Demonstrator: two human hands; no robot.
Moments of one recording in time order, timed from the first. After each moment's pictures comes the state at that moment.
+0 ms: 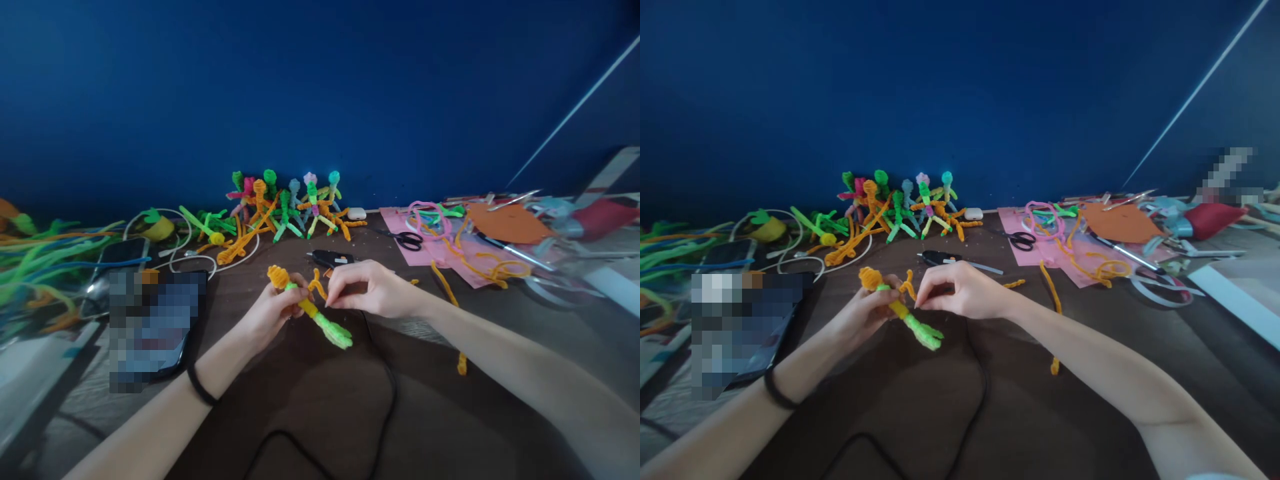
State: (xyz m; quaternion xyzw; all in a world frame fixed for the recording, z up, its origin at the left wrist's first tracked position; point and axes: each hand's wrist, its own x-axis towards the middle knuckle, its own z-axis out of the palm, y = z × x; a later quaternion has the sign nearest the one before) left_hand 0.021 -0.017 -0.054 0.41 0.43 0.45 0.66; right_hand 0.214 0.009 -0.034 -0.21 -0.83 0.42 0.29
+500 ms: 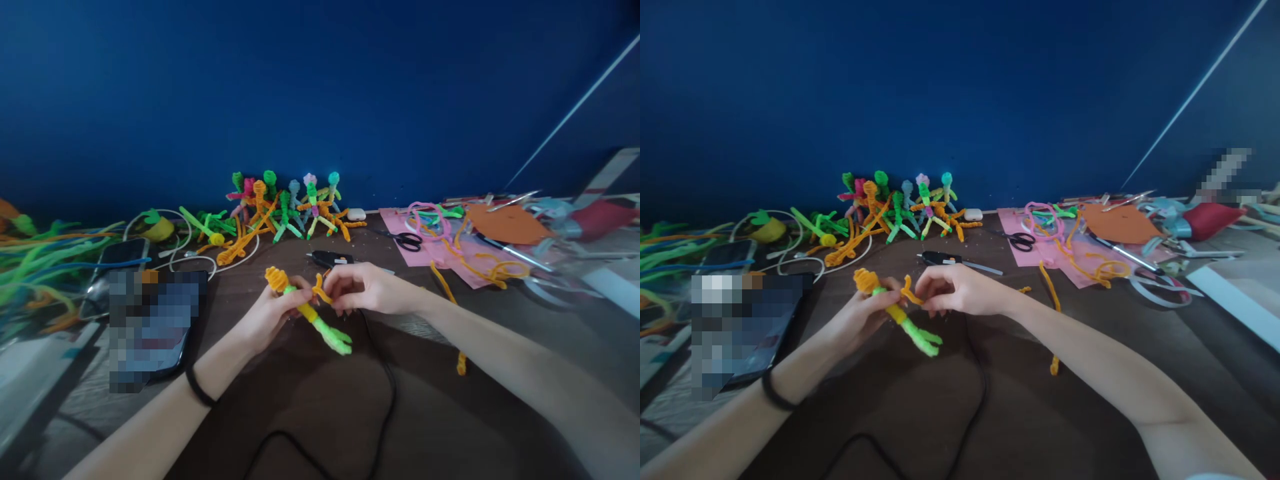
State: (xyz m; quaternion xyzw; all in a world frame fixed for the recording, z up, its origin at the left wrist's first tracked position) left_hand 0.022 -0.023 -0.047 0.47 0.42 0.43 0.65; right_hand 0.212 0.010 -0.036 -0.27 -0.73 0.58 0.22
